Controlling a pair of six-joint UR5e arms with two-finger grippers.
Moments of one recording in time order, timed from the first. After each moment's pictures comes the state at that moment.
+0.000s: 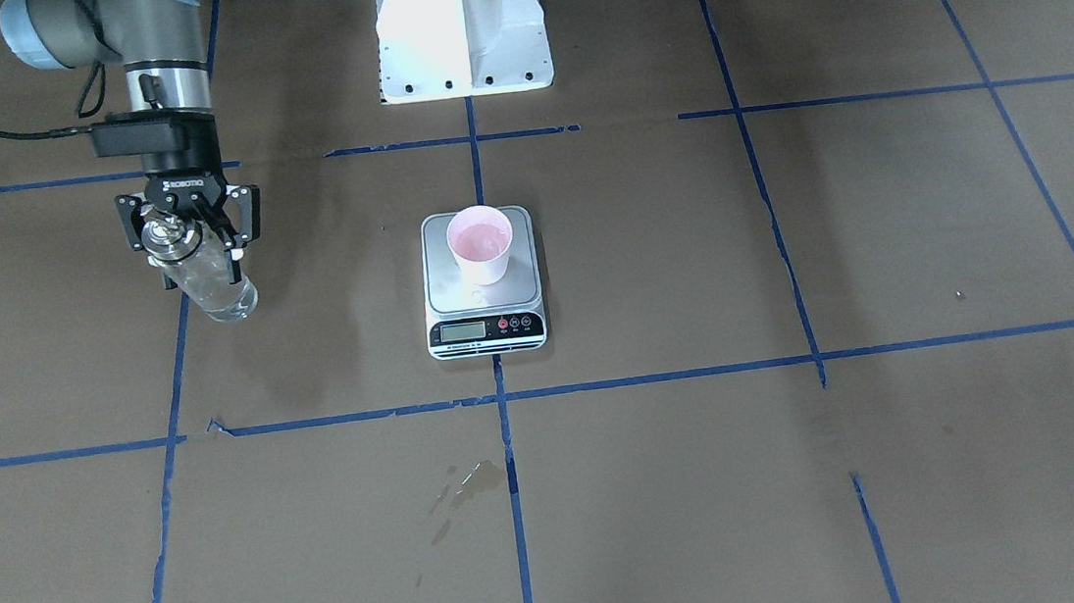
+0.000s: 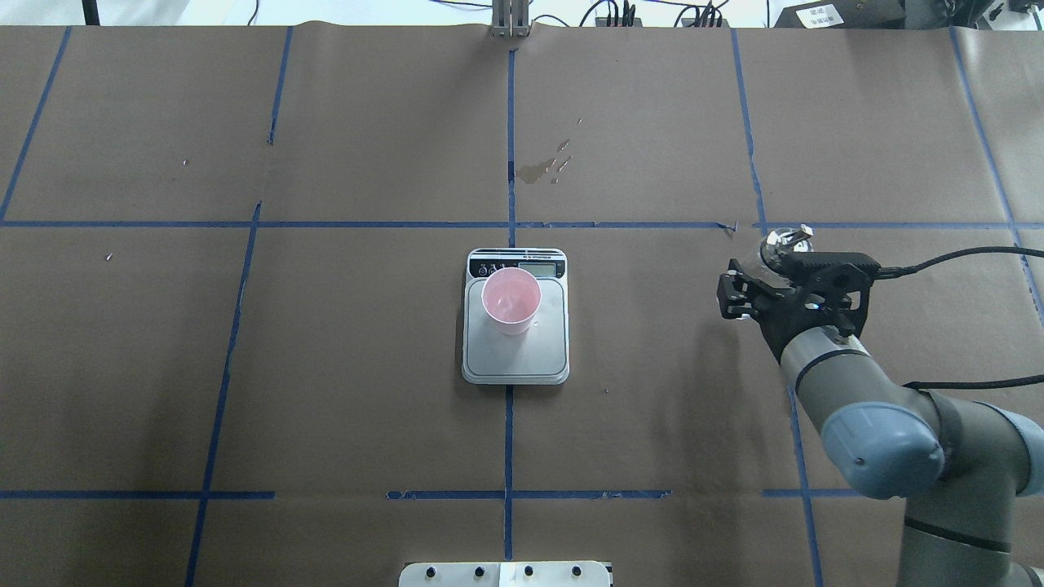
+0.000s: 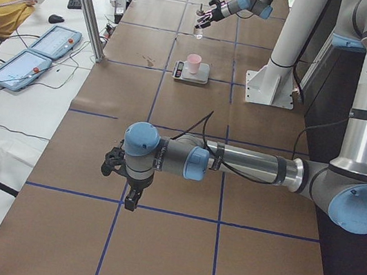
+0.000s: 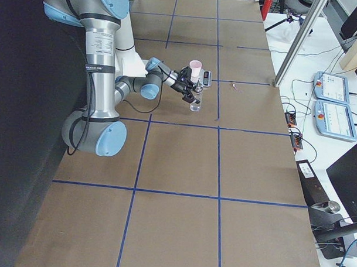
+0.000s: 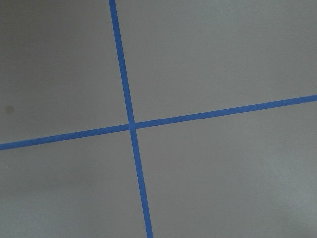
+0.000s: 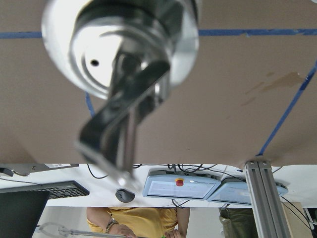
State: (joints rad) left arm -1.59 -1.56 -1.64 -1.62 -2.33 0.10; right arm 0.32 -1.60 2.01 -1.03 0.88 1.33
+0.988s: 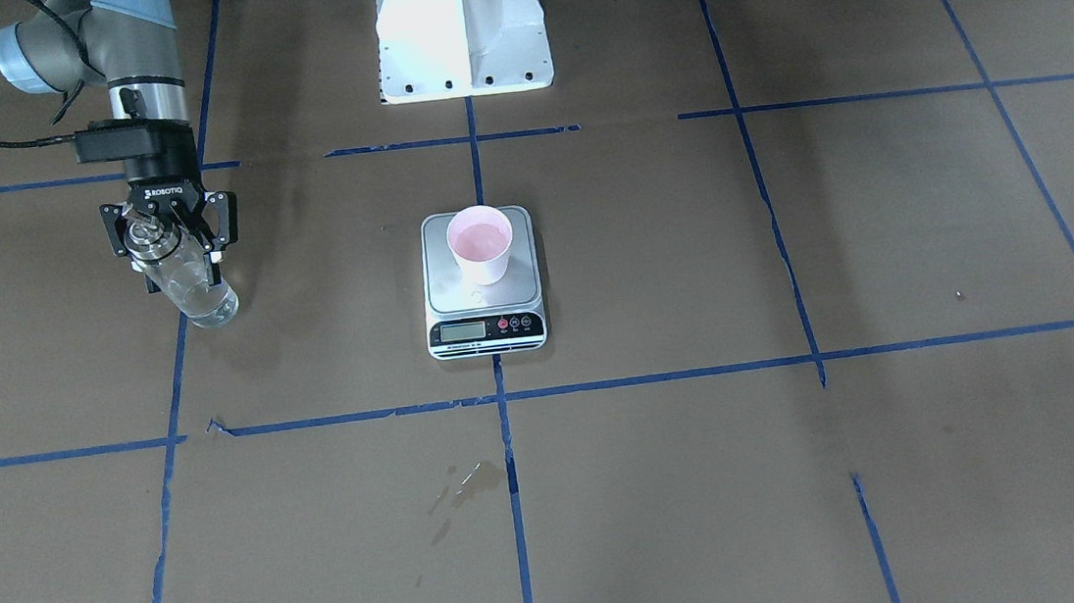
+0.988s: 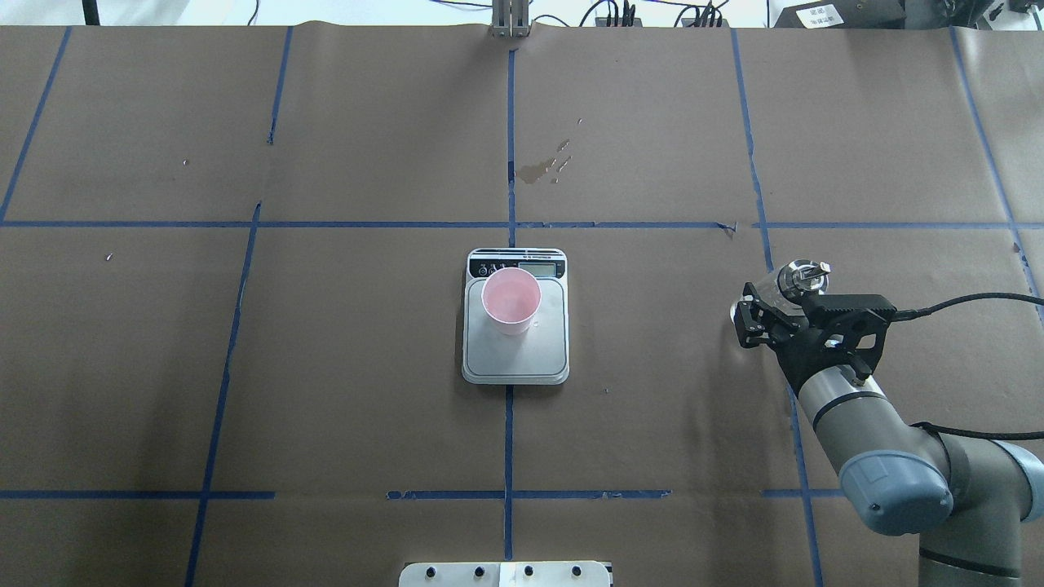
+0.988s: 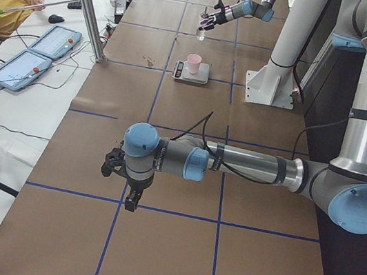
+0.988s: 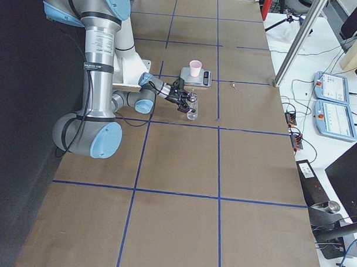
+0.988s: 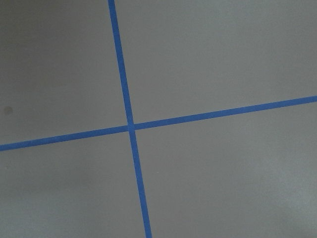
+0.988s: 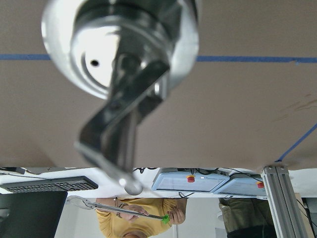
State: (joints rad) left arm -1.59 -1.56 -1.63 -1.62 -2.33 0.10; right arm 0.24 -1.64 1.92 -0.90 0.75 1.33
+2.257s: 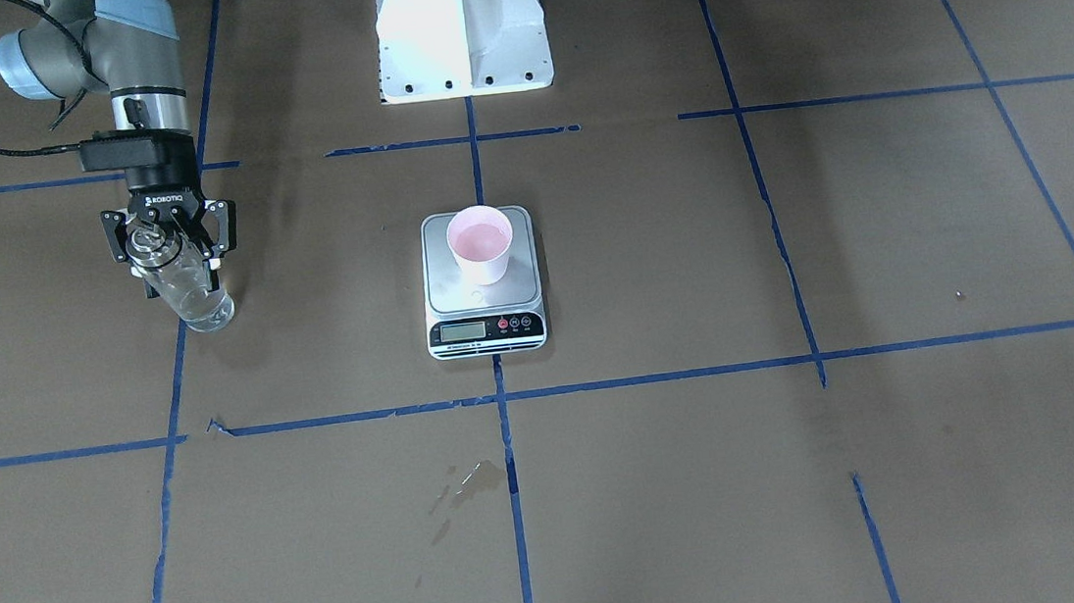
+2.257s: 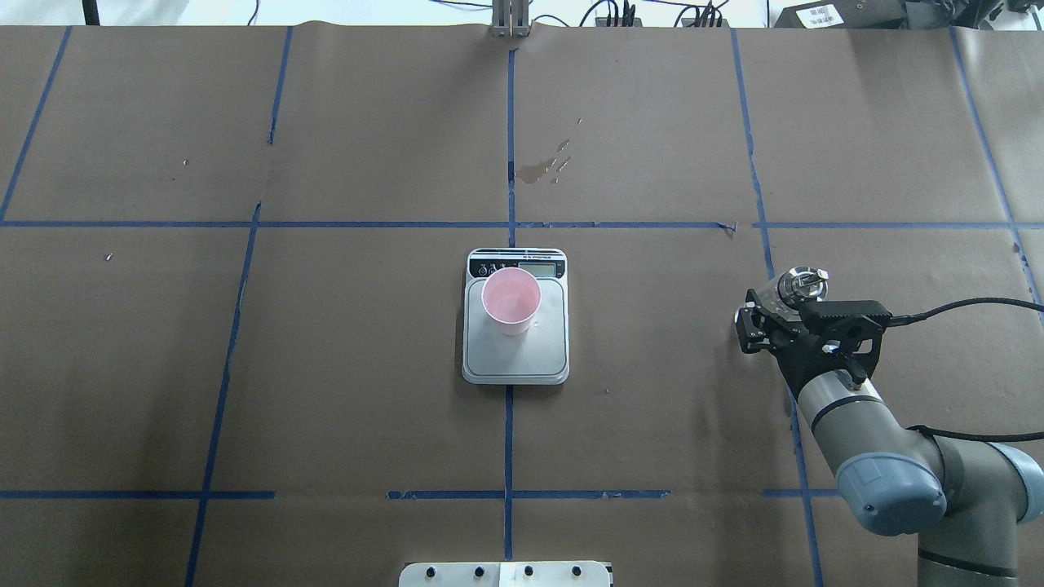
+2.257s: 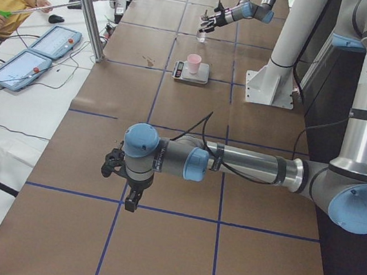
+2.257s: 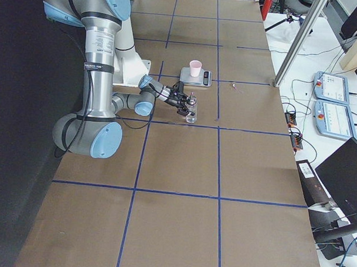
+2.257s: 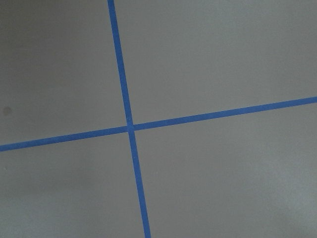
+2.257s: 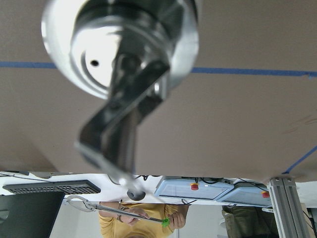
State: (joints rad) left arm -1.59 -1.56 -1.63 -1.62 -2.33 0.10; right arm 0.24 -1.65 1.89 -0.90 0.75 1.33
